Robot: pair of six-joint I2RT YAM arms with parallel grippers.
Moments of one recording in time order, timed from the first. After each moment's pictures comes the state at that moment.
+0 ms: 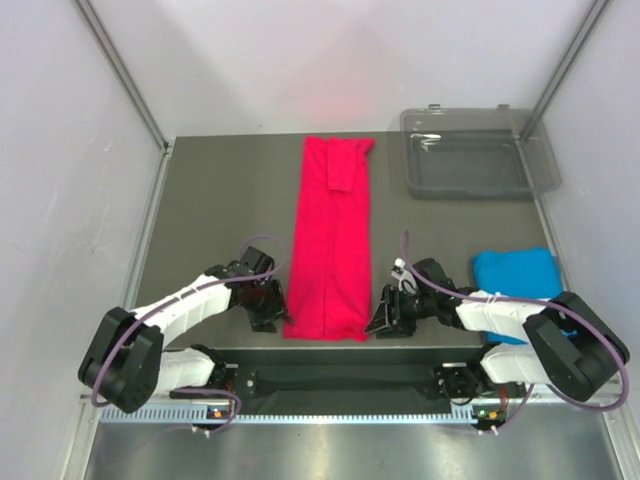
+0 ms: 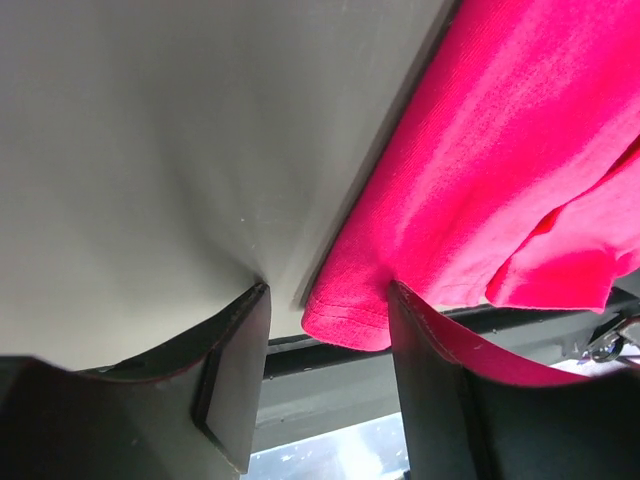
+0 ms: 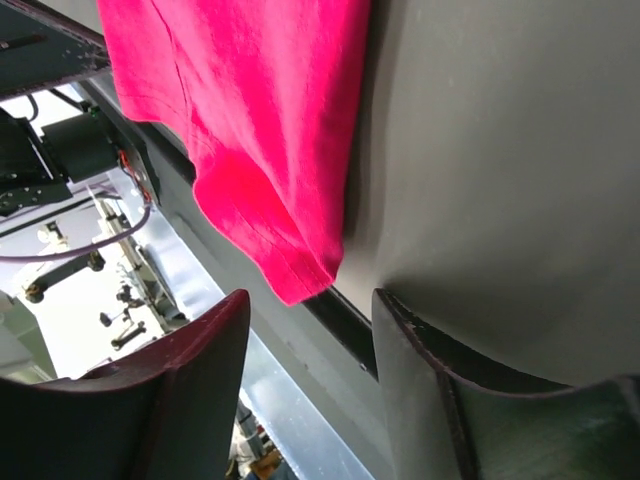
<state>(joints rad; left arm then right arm) -0.50 1.22 0.55 -0.60 0.23 -0.87 0.61 1.26 0.31 0.04 -0.65 0.85</state>
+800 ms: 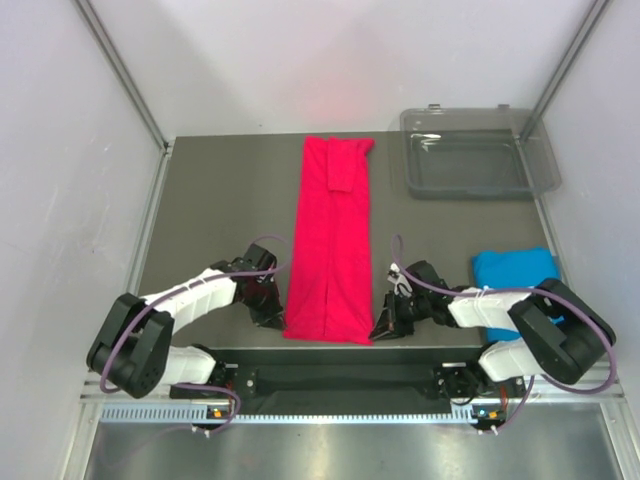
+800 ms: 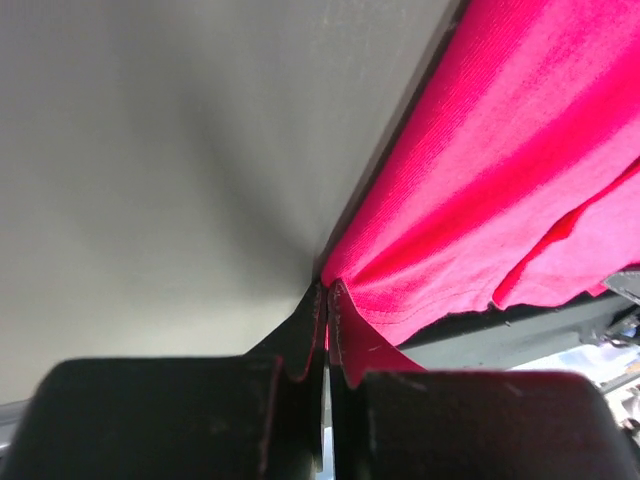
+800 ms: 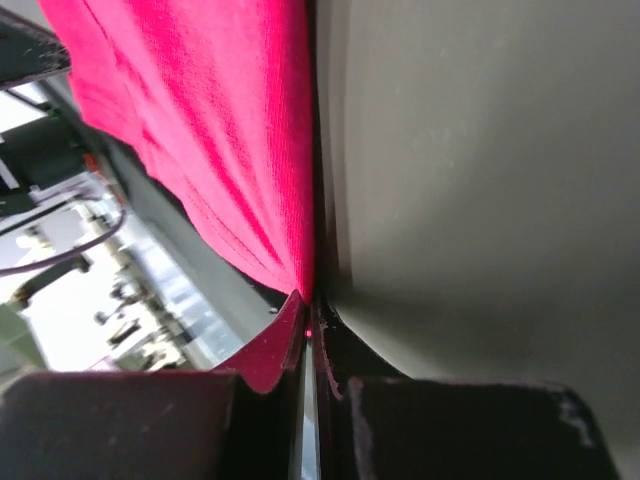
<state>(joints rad) -0.49 1.32 0.58 -0.59 0.28 -0.80 0.64 1.38 0.32 0.09 -0.64 0.87</state>
